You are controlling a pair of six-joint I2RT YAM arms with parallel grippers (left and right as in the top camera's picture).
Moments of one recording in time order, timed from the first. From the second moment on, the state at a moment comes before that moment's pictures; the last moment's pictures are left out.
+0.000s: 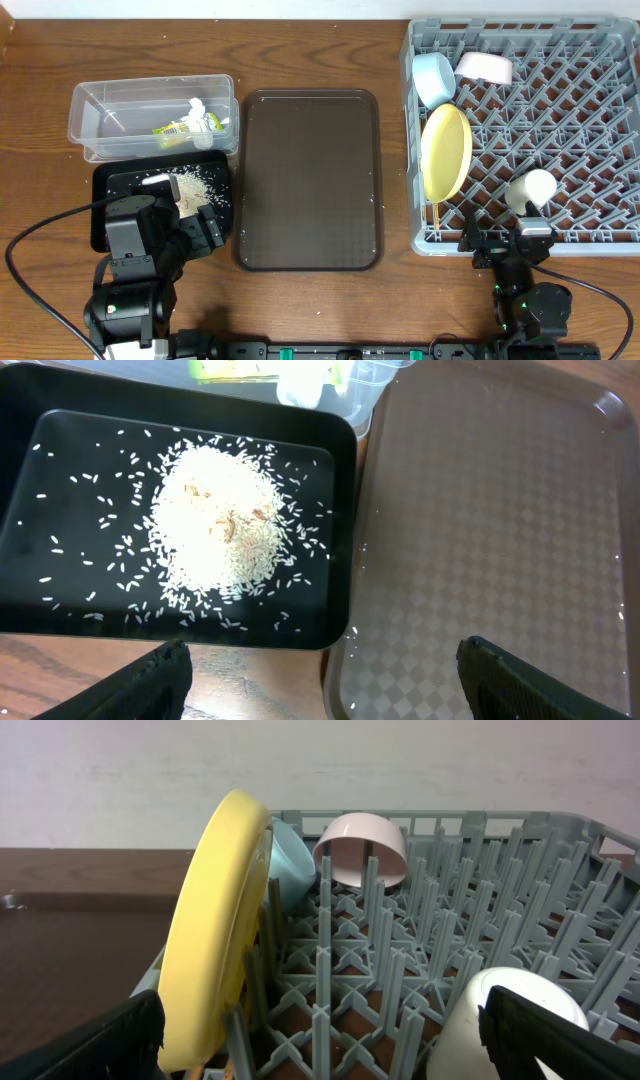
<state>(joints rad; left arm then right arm) 0.11 0.72 0.73 -0.86 0.10 -0.20 0.02 0.02 0.01 -0.07 -0.03 0.03</state>
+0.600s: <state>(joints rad) 0.06 0.19 0.35 -0.47 0.03 -0.17 0.02 0.02 0.01 -0.07 -0.03 0.03</state>
